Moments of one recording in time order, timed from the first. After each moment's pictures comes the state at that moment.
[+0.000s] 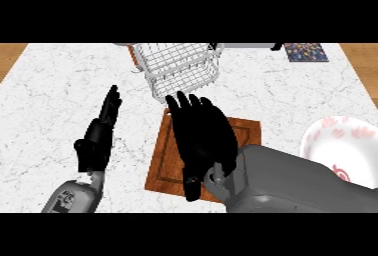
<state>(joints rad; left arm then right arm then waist) -0.18 0.22 -0.28 -1.50 0.04 0.38 0.02 -0.99 -0.30 0.86 -1.66 0.15 0.17 1.24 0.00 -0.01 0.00</state>
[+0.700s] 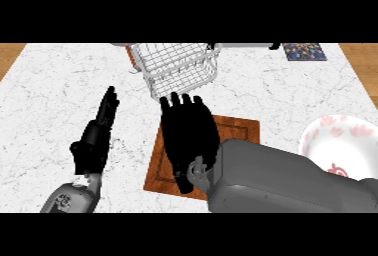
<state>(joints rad) -0.16 0.22 -0.27 -1.53 0.03 0.38 0.04 -1.06 -0.26 0.92 -1.54 0.15 0.22 1.24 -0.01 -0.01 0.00</state>
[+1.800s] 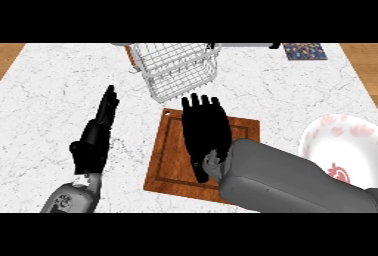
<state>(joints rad) -0.16 0.20 -0.25 -1.54 0.00 0.36 0.05 -0.96 -0.29 0.94 -1.48 0.26 0.24 1.19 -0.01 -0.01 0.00</state>
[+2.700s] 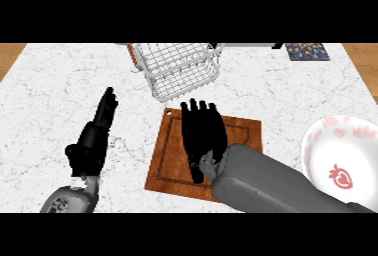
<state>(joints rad) -0.14 0.19 -0.22 -1.56 0.00 0.32 0.04 -0.84 -0.18 0.85 -1.41 0.41 0.28 1.12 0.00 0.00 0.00</state>
